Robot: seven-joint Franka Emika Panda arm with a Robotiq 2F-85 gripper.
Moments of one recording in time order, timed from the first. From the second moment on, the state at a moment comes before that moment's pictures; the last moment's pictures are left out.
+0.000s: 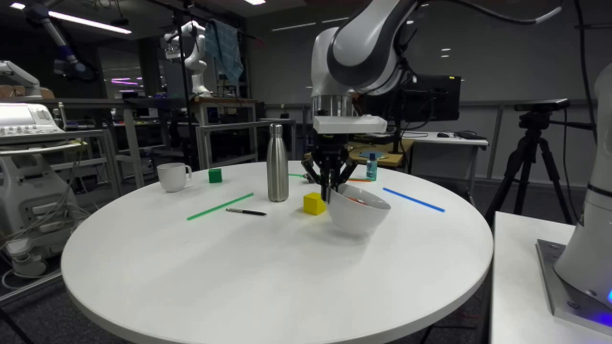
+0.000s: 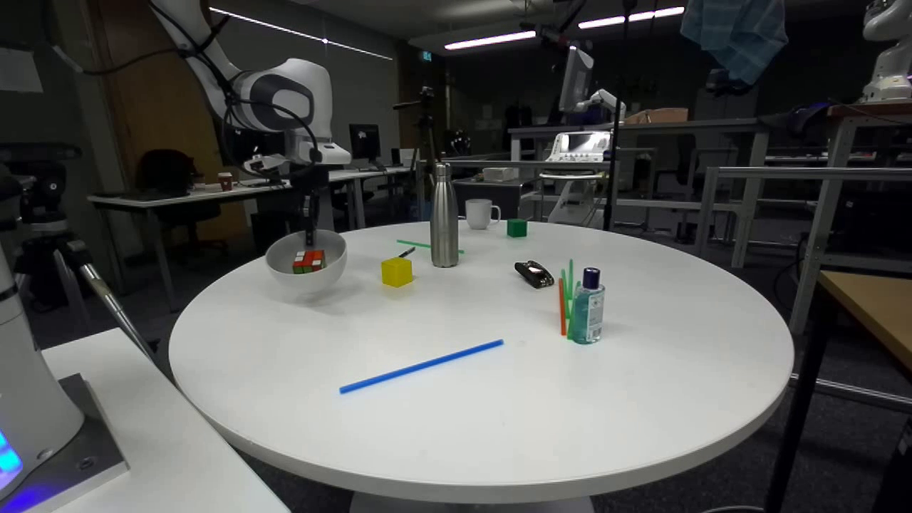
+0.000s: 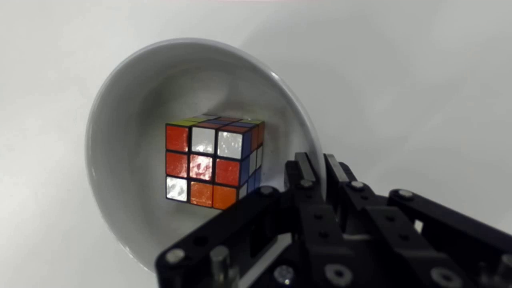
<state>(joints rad) 0.14 0.14 0.12 -2.38 0.16 2.50 0.79</state>
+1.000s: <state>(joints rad) 0.15 0.23 0.11 -2.23 0.16 2.49 0.73</state>
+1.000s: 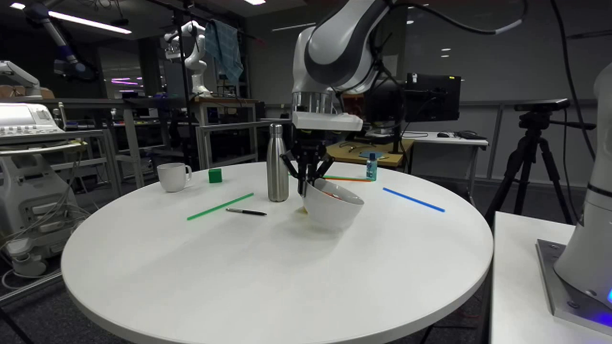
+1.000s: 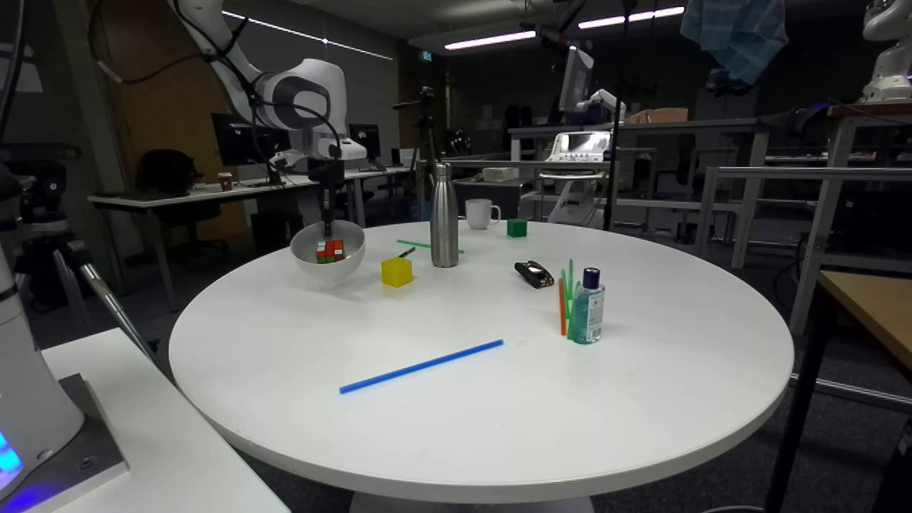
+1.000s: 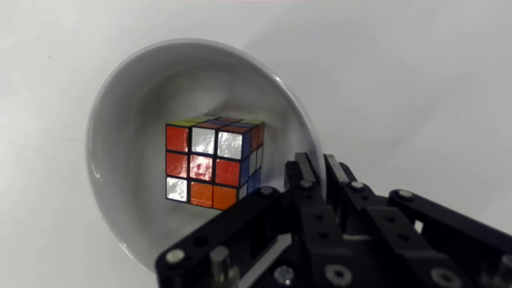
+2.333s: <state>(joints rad) 0.14 0.23 0.16 -2.20 0.56 2.59 0.32</state>
